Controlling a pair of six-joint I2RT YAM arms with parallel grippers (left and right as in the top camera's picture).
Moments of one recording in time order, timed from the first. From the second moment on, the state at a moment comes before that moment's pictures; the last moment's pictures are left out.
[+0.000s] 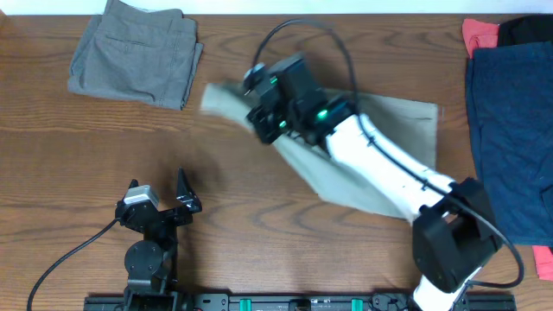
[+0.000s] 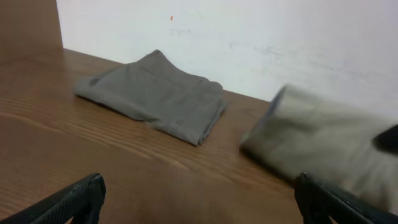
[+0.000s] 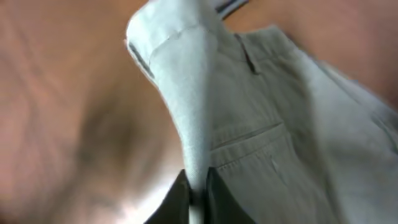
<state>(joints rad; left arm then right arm) -0.08 0.01 0.03 -0.11 -0.21 -0.25 0.69 1.88 1.49 -0.44 -0.33 0.10</state>
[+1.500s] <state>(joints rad) -0.08 0.01 0.03 -0.11 -0.21 -0.25 0.03 1.86 1.44 -1.04 0.10 0.37</state>
